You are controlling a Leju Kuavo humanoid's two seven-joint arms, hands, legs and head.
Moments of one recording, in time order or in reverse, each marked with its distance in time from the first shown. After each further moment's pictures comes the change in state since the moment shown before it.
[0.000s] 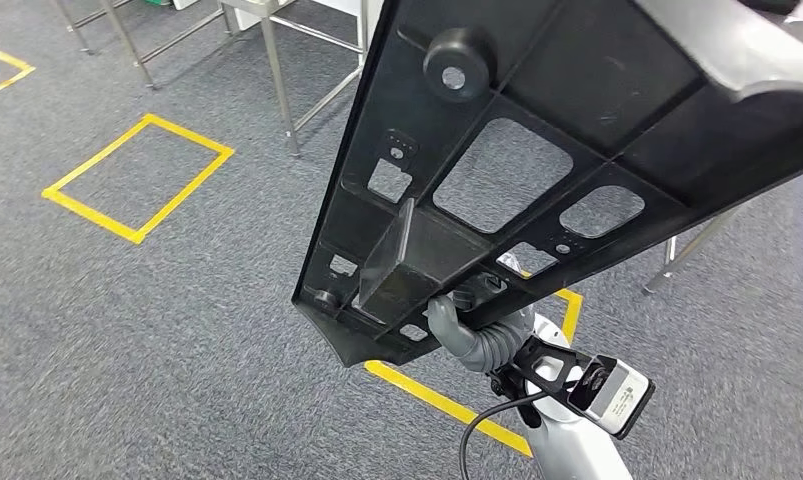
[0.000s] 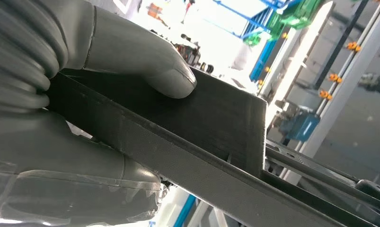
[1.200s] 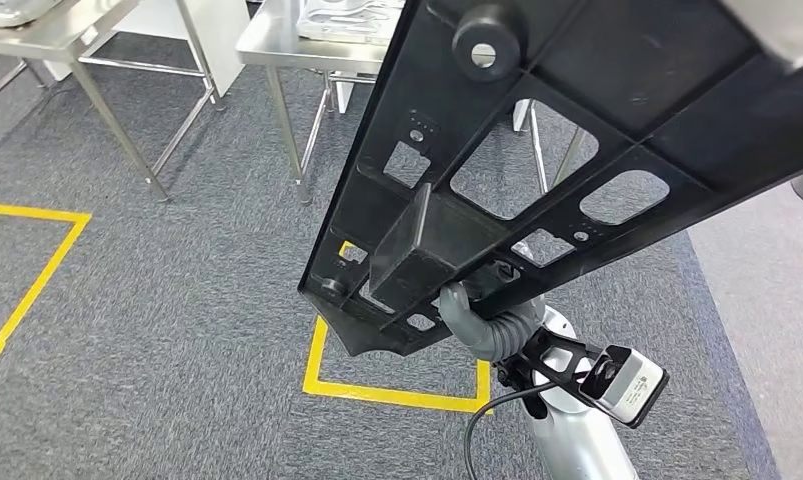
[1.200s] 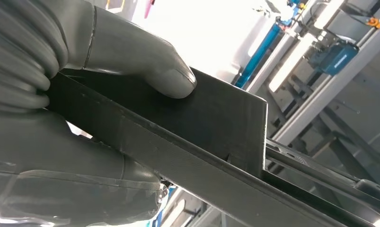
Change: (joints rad) left arm -0.012 -0.002 -0.001 0.000 0.021 -0.005 -0.002; right arm -0.023 0.000 -0.030 0.004 -0.016 0.017 0.001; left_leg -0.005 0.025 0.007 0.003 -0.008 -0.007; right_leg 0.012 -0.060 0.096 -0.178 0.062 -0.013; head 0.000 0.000
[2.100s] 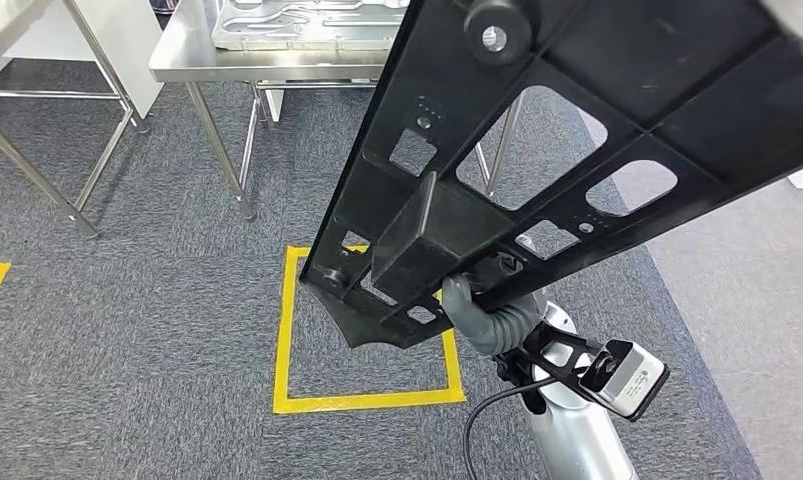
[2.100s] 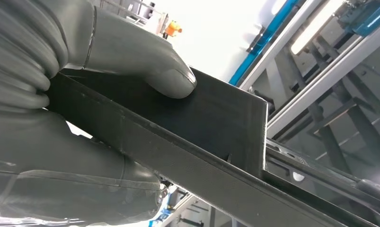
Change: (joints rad) left arm -0.001 0.004 0.016 0.000 0.012 -0.023 0.010; right arm -0.008 0.015 -0.014 0.007 0.007 -0.013 0.000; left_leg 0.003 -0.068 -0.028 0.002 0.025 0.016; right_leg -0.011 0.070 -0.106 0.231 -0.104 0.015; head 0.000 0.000
